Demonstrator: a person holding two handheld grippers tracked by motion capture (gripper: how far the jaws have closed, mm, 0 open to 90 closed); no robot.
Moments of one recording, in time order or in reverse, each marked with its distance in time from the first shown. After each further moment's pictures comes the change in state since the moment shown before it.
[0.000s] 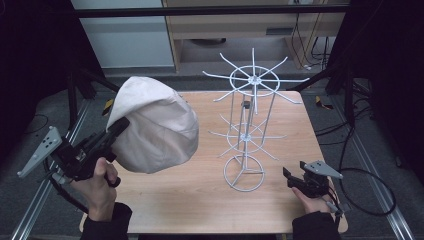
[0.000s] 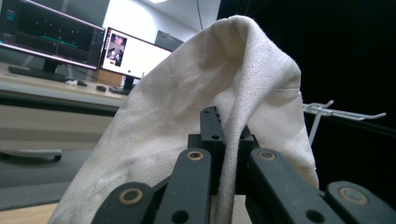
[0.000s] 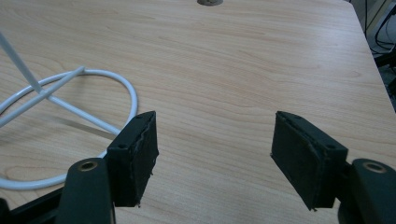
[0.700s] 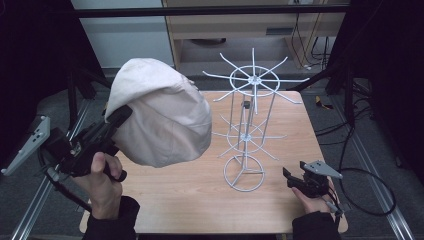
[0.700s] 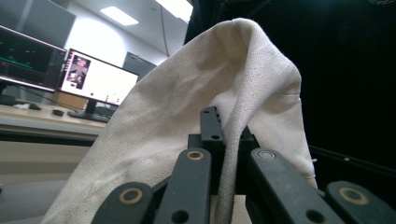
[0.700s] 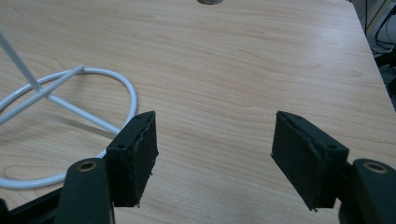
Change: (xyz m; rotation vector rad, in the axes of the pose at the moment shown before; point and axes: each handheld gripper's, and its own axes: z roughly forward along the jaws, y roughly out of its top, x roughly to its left) left arm -0.034 0.029 0.018 -0.100 -0.139 -0.045; right arm 0.000 0.000 0.001 0.003 -0.002 -0.006
